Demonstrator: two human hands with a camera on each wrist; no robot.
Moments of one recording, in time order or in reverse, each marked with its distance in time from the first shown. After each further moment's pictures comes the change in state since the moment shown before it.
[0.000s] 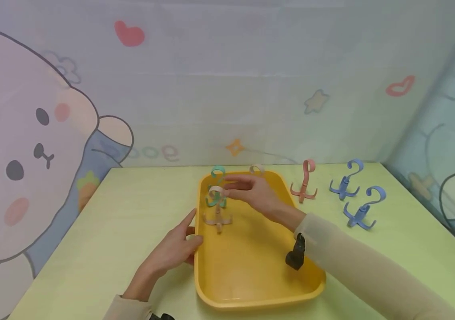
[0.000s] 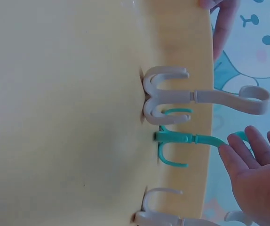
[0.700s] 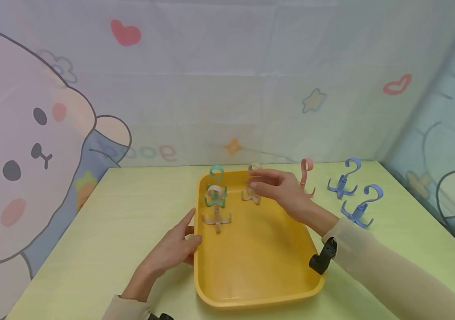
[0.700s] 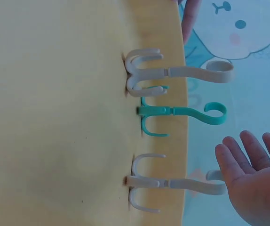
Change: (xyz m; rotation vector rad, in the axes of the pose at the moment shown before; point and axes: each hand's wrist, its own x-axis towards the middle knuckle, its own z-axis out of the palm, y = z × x) left_hand -0.003 -0.001 0.001 -0.014 -0.026 0.017; right_hand -0.041 -0.013 -0.044 -0.056 0.142 0.016
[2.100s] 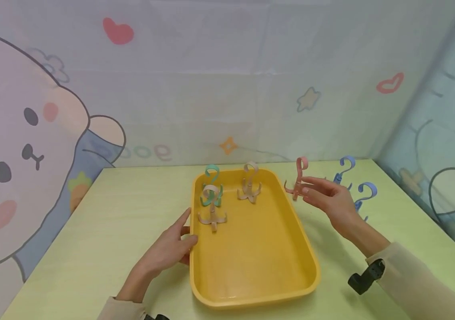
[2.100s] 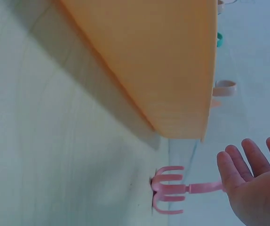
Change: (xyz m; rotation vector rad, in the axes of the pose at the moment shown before) left_hand 0.001 0.002 0.000 0.001 -0.007 -0.019; right_hand -0.064 0.037 -0.079 0.091 0.241 0.054
